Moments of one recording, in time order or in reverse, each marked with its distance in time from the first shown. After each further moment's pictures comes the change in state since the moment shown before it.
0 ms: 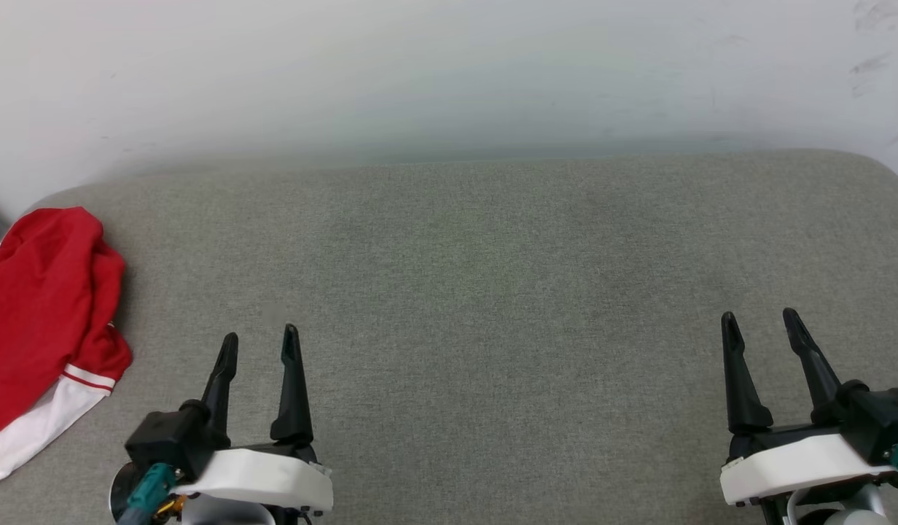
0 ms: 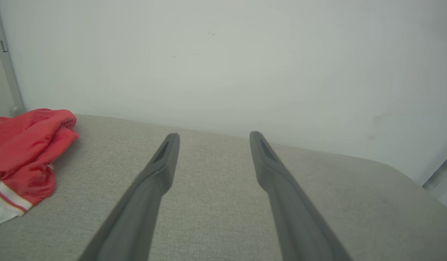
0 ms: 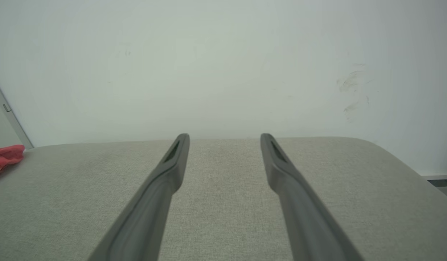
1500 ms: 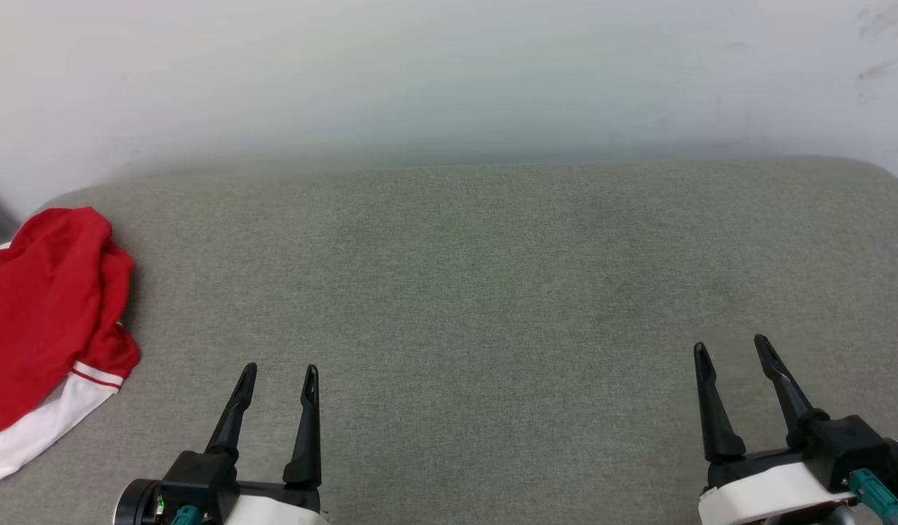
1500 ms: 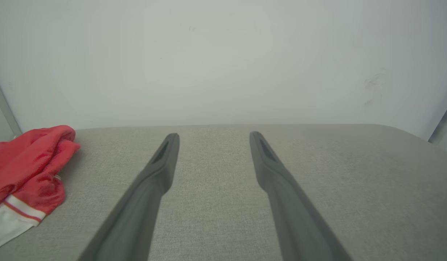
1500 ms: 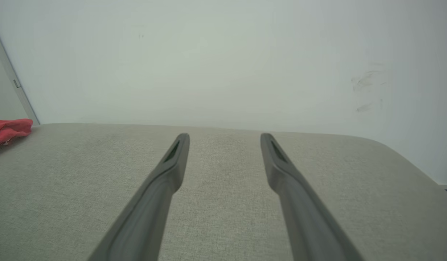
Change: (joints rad) left arm 0.067 -0.064 0.081 0.077 0.233 -0.200 -0.094; right arm 0.026 -0.001 0.037 0.081 -0.076 0.002 -0.090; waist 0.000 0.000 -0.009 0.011
